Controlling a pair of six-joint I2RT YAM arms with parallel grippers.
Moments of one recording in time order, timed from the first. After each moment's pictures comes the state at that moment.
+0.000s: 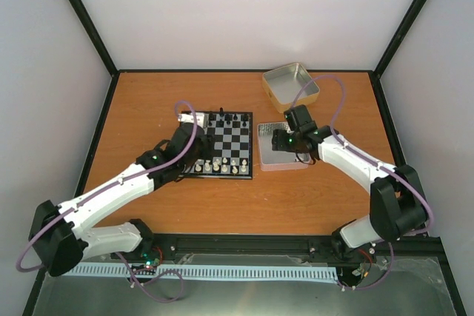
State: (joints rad) left arm -0.77 1.14 0.84 -0.34 -0.34 -0.48; right arm 0.48 1.45 0.97 -0.45 -0.03 0.48
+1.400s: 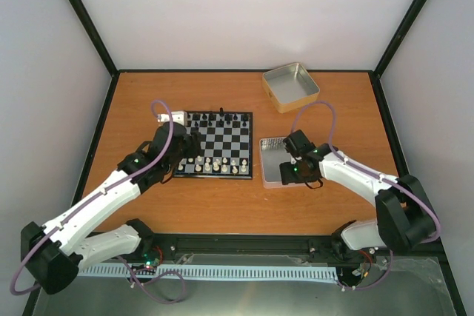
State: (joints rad) left arm -0.63 0.98 0.83 -0.47 -0.32 -0.52; right arm 0.55 1.38 0.78 -0.69 0.00 0.39
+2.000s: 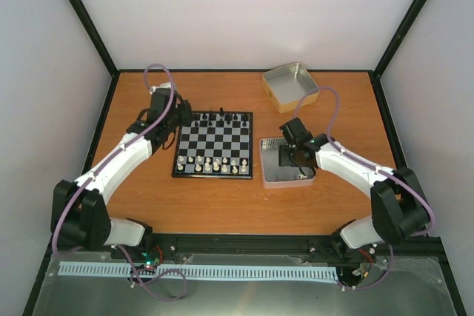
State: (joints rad) left arm -0.36 1.31 0.98 -0.28 -0.21 -0.48; right arm 0.54 1.40 0.86 -0.61 0.16 0.50
